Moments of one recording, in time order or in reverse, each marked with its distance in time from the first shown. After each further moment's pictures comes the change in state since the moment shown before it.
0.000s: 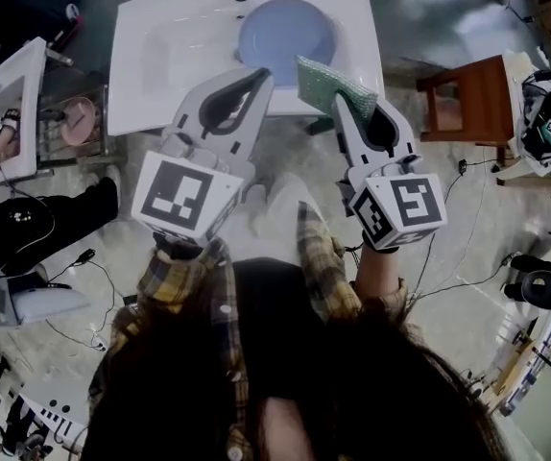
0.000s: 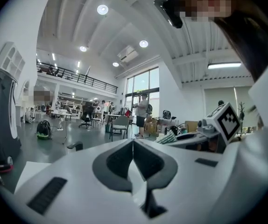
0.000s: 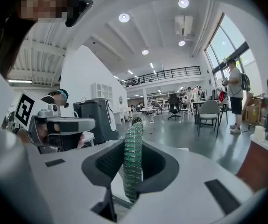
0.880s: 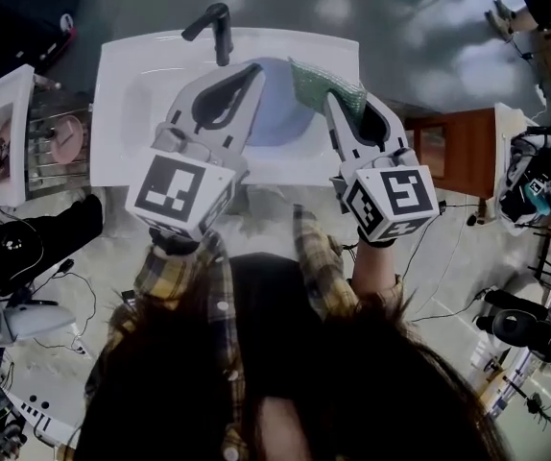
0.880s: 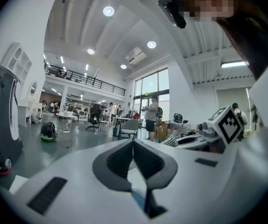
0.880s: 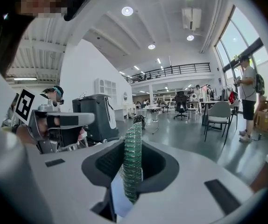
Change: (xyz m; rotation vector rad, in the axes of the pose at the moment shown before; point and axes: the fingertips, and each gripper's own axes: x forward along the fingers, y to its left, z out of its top) left arm 0.142 0.086 0.044 -0.038 -0.040 0.090; right arm 0.133 -0.110 0.054 -0.054 0.053 0.081
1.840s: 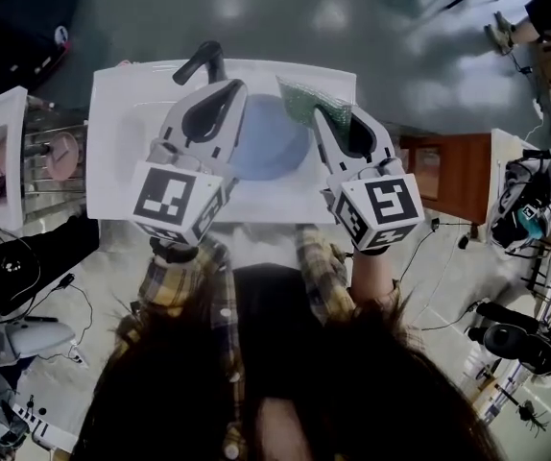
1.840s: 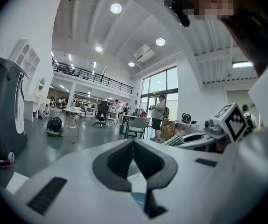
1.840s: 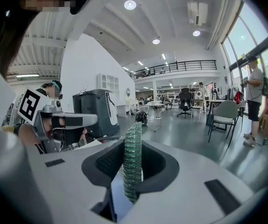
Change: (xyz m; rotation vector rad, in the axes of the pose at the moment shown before) left arm 0.052 0.061 -0.017 -0.051 0.022 0.067; right arm 0.066 -0.028 0.004 -0.035 0.056 0.043
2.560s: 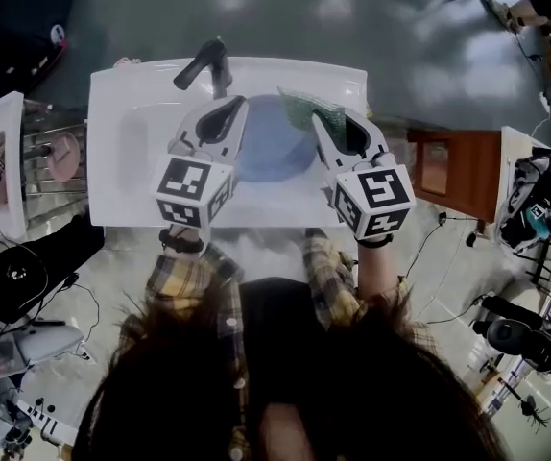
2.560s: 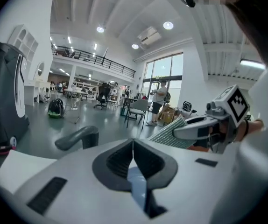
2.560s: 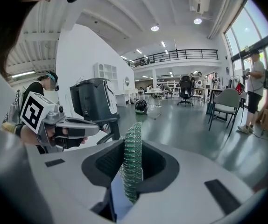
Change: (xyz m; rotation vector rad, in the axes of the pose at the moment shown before) left arm 0.026 0.025 -0.104 -0.049 0.220 -0.012; right arm 0.038 -0.009 -0.060 0.027 0.145 0.009
